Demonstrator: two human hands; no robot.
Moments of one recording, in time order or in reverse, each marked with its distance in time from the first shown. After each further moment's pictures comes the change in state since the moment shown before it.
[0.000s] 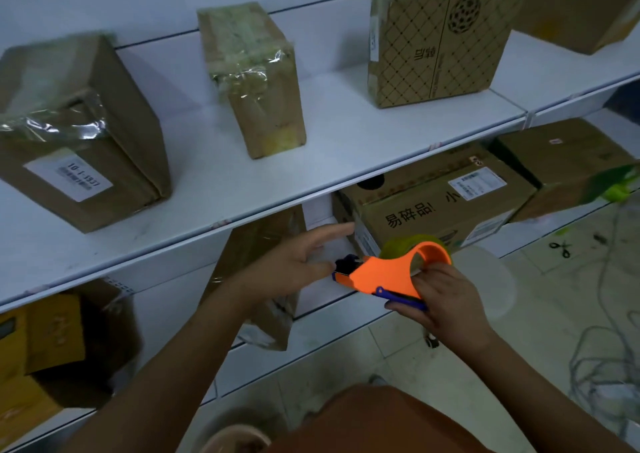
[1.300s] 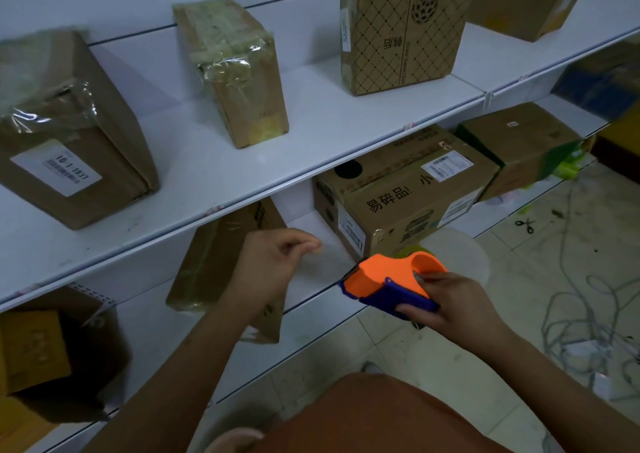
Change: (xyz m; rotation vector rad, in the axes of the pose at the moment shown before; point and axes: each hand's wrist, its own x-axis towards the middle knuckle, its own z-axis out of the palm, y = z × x) left_hand -0.035 -0.005 0.019 0.079 0.506 0.059; right_hand -0.035 -0.027 -0.046 -0.071 -0.364 0.243
